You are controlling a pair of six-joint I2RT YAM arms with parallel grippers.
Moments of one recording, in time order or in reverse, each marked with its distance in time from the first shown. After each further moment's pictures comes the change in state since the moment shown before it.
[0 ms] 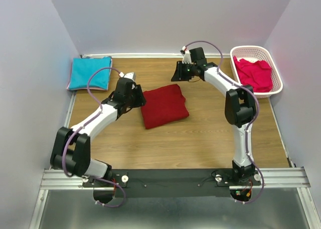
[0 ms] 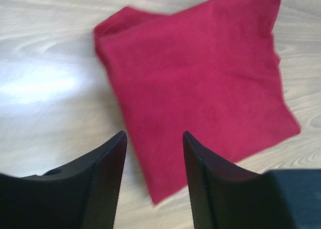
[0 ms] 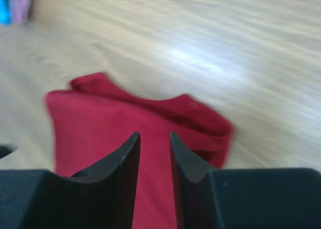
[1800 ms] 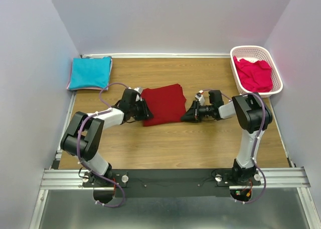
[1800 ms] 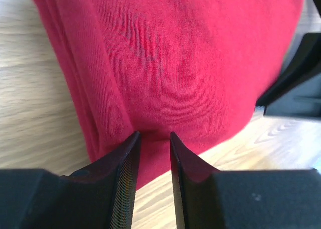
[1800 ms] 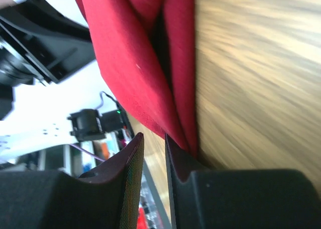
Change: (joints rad) left arm -0.005 0.219 -0.137 0.211 0.269 -0.147; right arm -0.124 -0.201 -1.053 0.791 -0.587 0.511
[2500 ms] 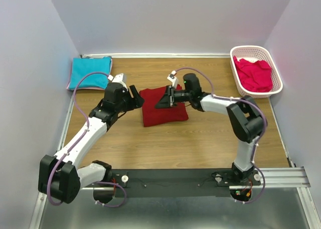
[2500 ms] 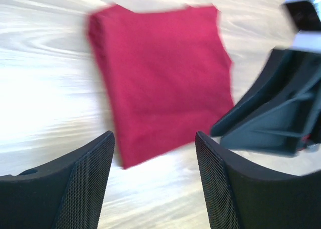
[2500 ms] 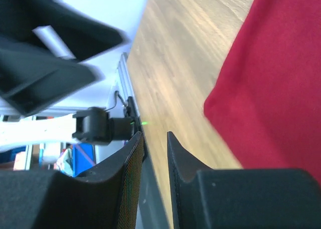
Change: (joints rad) left arm 0.019 -0.465 0.063 -0.253 -0.233 0.060; right arm 0.297 -0.124 0.318 -0.055 0.138 -0.018
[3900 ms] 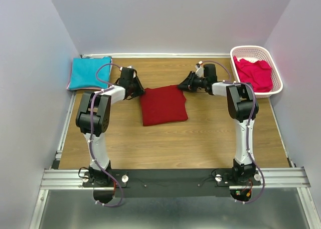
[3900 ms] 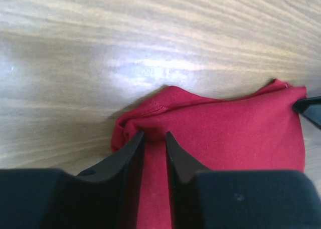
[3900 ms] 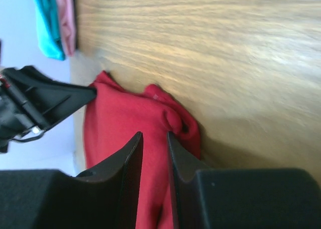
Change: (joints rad) left arm 0.124 0.840 0.425 0.190 0.073 -0.056; right arm -0.324 0.426 0.356 -0.087 0.142 -0.024
